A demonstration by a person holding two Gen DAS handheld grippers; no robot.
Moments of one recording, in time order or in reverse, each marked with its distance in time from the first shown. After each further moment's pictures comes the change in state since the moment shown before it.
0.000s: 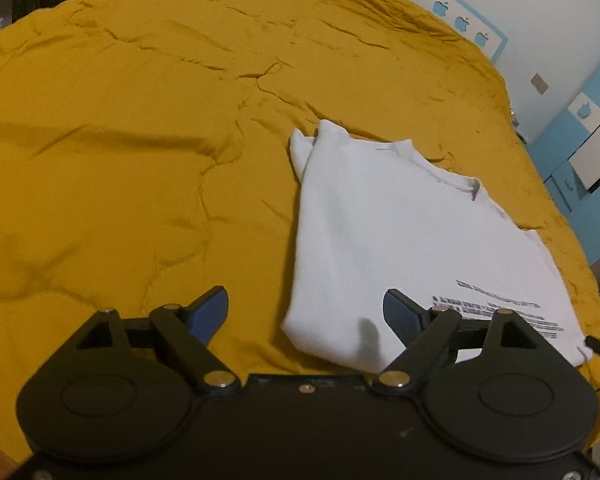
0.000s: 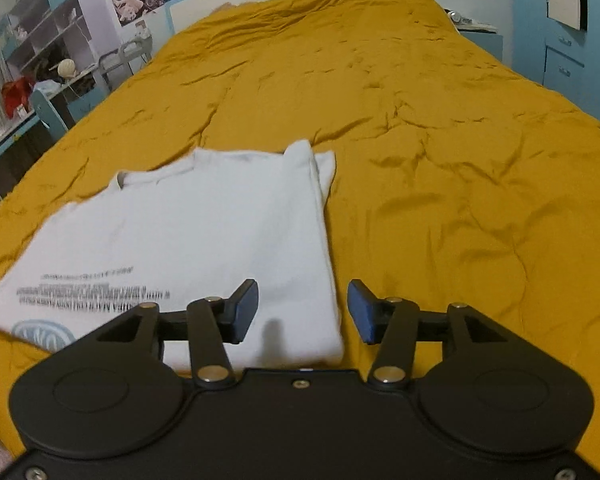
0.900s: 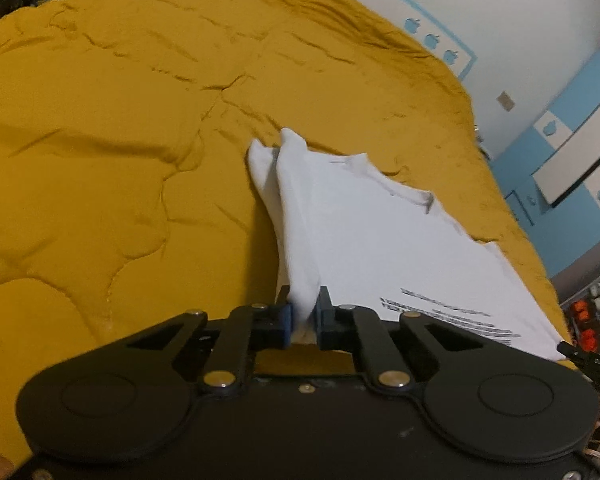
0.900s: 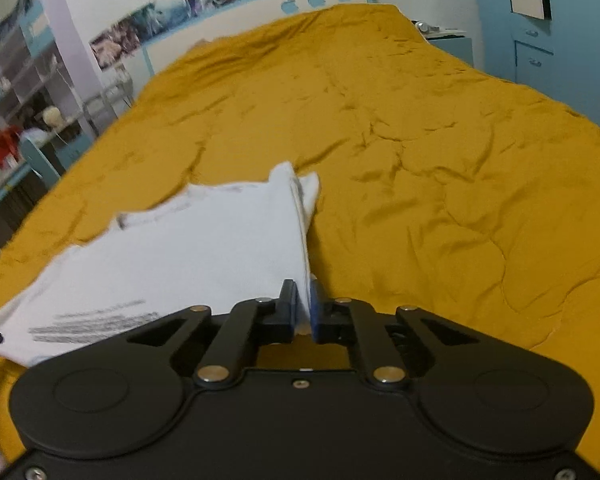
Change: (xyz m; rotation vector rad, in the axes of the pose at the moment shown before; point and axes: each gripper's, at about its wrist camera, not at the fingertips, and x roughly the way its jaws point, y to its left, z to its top) left arm -0.024 0.000 0.003 -0.007 -0.037 -0.128; right arm -0.037 -0.009 -0.006 0.123 -0.103 0.012
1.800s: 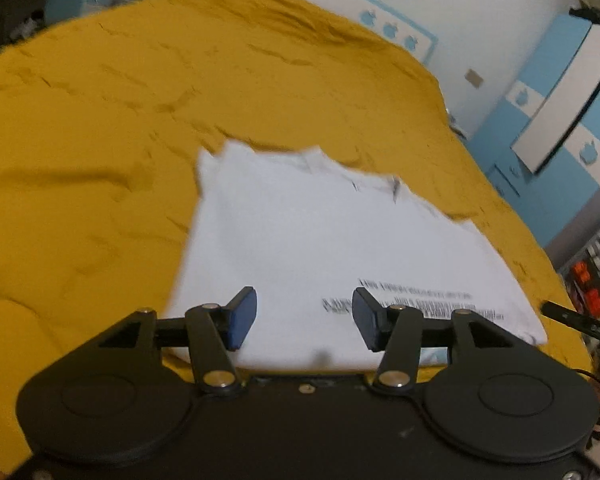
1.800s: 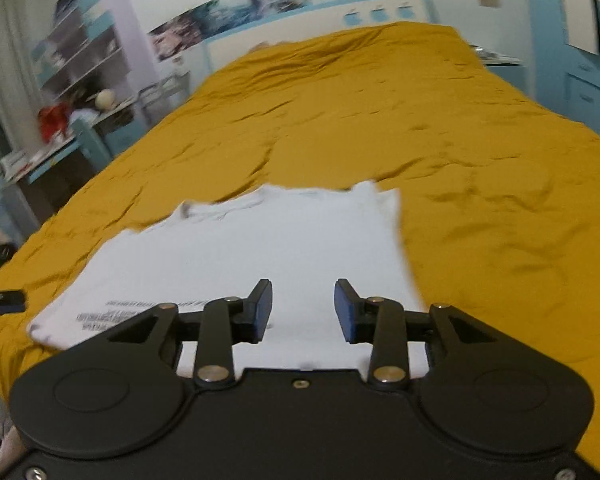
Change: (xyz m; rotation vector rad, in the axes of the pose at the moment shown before) left arm 0.020 -0.048 -0.016 0.142 0.001 -0.030; right arm 0.014 0.064 -0.013 -0.153 -0.001 0.120
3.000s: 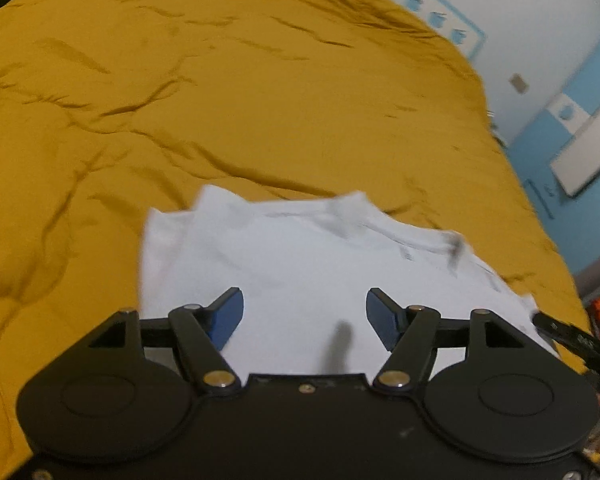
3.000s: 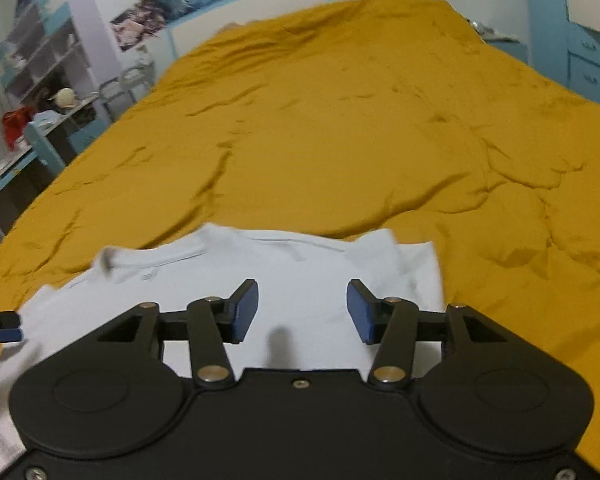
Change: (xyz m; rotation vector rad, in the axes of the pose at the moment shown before) left arm 0.159 0.032 0.110 -0.122 0.058 0.082; right arm 0.174 -0.049 0.079 0.089 0.049 -0.114
